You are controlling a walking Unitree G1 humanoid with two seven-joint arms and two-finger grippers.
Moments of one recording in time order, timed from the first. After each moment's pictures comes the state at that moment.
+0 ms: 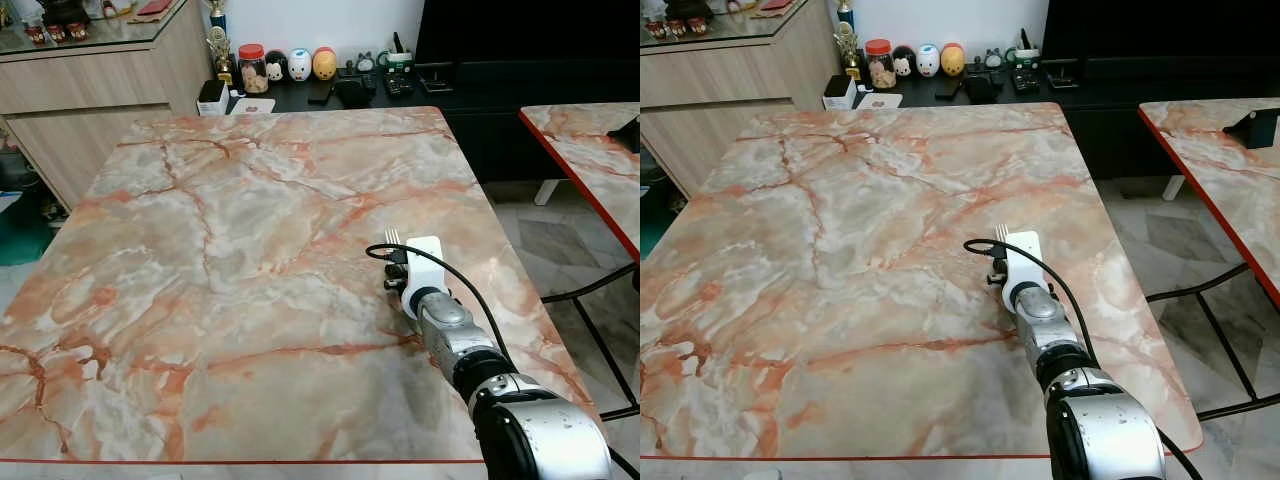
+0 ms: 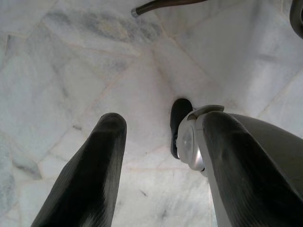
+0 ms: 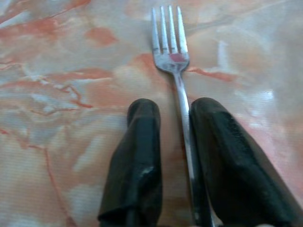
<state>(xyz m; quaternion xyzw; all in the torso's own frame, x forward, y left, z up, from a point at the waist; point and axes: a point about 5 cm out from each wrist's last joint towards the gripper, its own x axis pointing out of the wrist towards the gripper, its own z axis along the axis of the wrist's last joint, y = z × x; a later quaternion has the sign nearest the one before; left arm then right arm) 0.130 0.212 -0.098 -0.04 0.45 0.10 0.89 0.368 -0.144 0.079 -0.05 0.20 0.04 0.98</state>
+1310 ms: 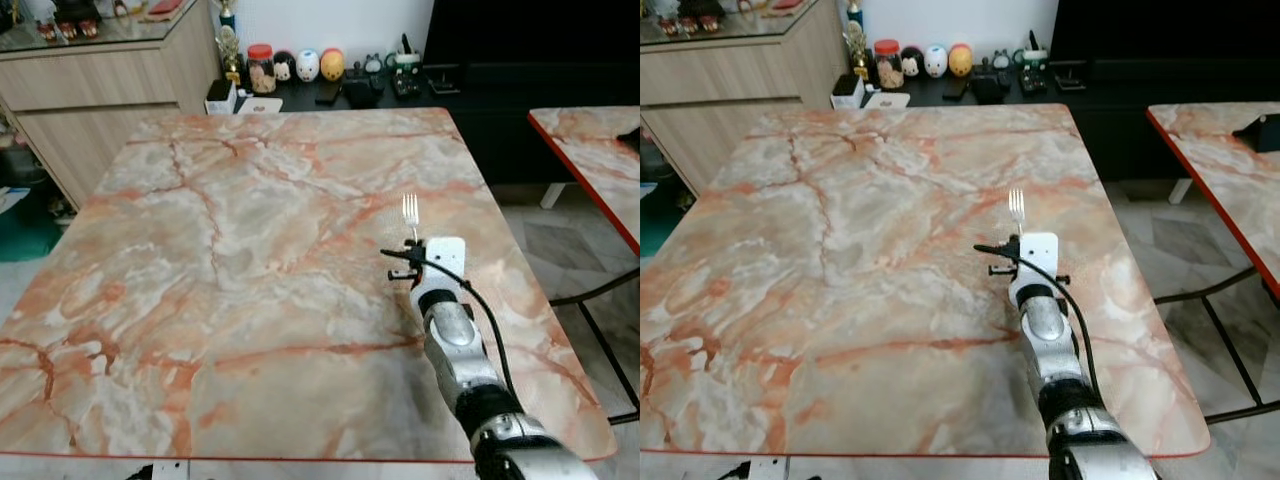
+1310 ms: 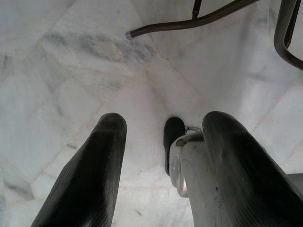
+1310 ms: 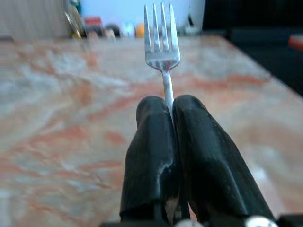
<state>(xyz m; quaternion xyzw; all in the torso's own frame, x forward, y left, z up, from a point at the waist) 0.158 0.207 -0.089 -0.04 0.43 0.09 0.90 0.344 -0.142 0.102 -0.04 -0.04 0.02 1.00</state>
